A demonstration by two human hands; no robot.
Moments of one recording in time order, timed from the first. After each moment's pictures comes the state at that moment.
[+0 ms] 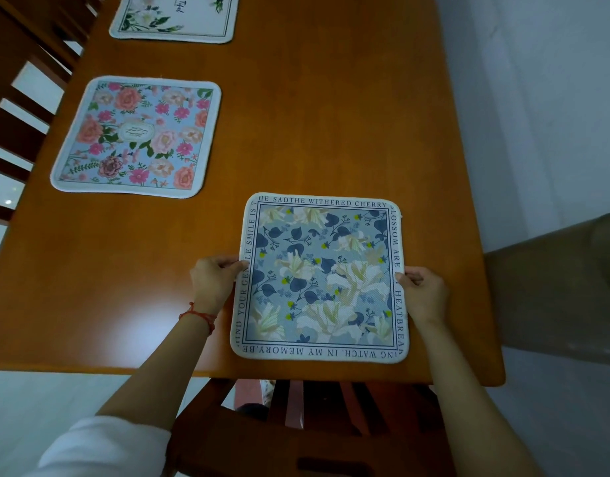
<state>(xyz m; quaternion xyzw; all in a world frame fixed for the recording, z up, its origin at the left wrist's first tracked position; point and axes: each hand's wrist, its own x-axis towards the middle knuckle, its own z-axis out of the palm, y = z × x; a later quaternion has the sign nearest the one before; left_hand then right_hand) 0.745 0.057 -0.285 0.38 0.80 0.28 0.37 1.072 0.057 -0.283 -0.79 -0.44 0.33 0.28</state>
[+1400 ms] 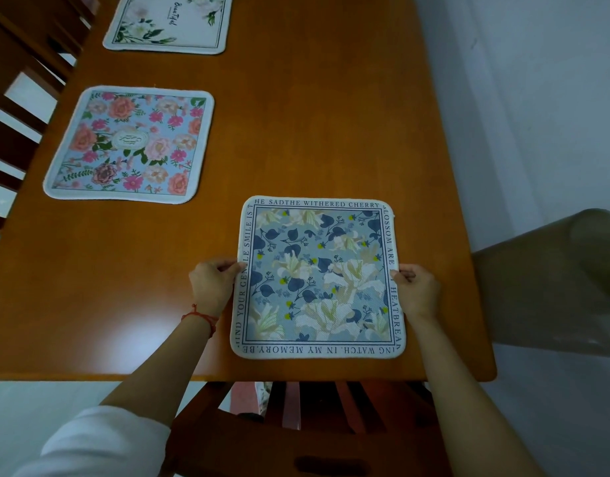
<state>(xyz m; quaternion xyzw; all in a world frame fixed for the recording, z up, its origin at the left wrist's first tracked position) 0.756 0.057 -0.284 0.40 0.80 0.27 0.35 1.078 0.060 -0.292 -0.79 -0.46 0.30 0.27</state>
